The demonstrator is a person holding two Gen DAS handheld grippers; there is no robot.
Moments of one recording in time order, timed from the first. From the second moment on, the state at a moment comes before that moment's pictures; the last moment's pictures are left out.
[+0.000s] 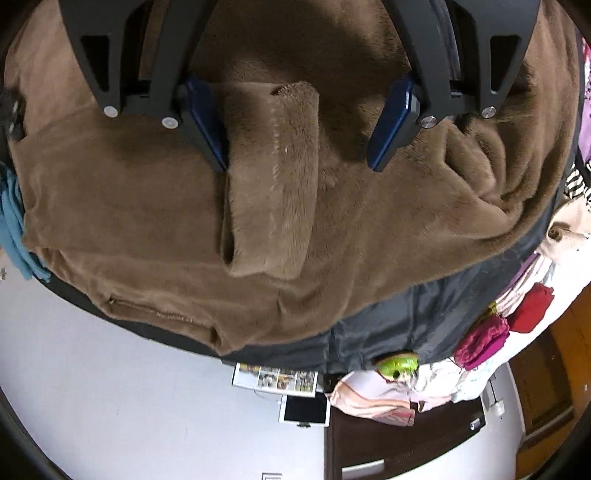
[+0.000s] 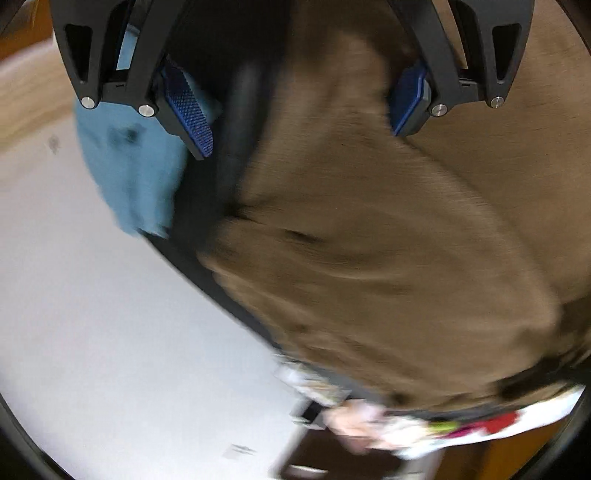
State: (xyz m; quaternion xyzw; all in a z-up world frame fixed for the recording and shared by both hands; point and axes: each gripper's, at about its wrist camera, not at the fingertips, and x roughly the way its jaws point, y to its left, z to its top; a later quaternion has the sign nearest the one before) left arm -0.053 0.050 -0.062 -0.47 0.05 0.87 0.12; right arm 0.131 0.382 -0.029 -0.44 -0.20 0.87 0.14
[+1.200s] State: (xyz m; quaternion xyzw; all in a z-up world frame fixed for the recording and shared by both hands) left arm -0.009 -0.016 -0.064 -0.48 -0.02 0.87 0.09; right arm 0.132 0.373 -0.004 -0.42 0.03 0.91 -0.02
